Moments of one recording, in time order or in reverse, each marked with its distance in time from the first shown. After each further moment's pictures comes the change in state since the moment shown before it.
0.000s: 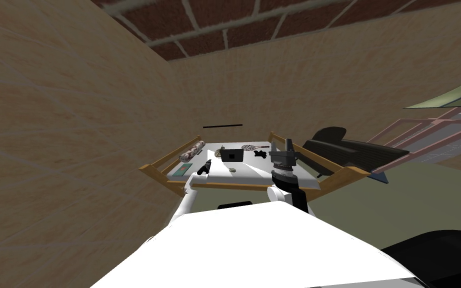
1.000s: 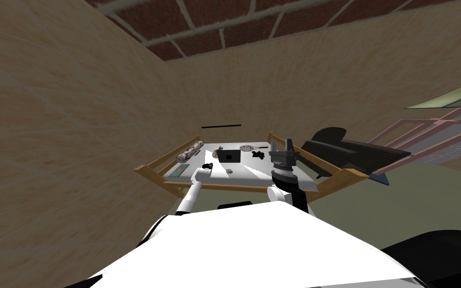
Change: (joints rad) left arm -0.171 -0.022 0.011 0.238 0.046 0.241 0.032; right arm 0.000 0.000 0.000 0.000 0.000 0.000 0.000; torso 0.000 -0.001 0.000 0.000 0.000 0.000
